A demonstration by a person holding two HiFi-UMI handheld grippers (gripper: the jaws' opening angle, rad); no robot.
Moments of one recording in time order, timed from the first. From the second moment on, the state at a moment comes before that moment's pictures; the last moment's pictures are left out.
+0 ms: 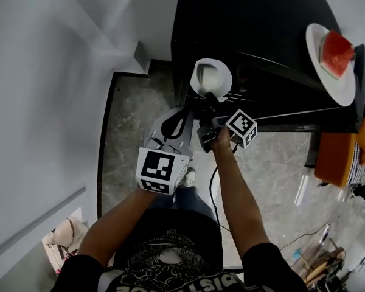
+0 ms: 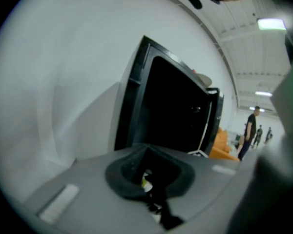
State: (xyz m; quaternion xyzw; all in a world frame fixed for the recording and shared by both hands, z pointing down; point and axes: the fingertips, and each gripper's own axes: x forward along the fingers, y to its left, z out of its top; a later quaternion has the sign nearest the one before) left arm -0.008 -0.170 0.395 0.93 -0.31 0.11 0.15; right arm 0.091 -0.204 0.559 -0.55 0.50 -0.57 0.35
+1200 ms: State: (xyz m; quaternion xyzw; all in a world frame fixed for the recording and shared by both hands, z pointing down) left arm -0.023 -0.165 0.413 0.92 -0.34 0.13 0.16; right arm 0.098 -0.195 0.570 -0.51 0.44 -0.61 0.41
